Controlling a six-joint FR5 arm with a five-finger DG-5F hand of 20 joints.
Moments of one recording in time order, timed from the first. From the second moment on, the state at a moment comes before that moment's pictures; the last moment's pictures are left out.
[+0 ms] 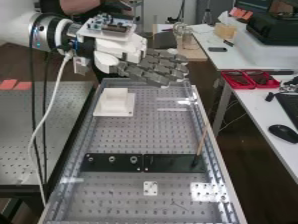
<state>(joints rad) 1.53 -1.71 -1.71 -3.04 -1.45 -0.59</state>
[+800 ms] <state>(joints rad) 1.48 -1.98 -1.78 -2.88 -1.28 -0.37</state>
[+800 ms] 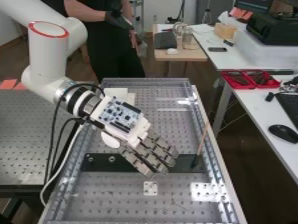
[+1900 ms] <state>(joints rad) 1.49 -2.12 -1.72 -2.63 -1.15 -0.34</state>
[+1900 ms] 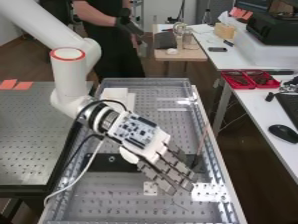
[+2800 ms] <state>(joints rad) 1.49 -2.16 -1.68 -2.65 -1.16 -0.34</state>
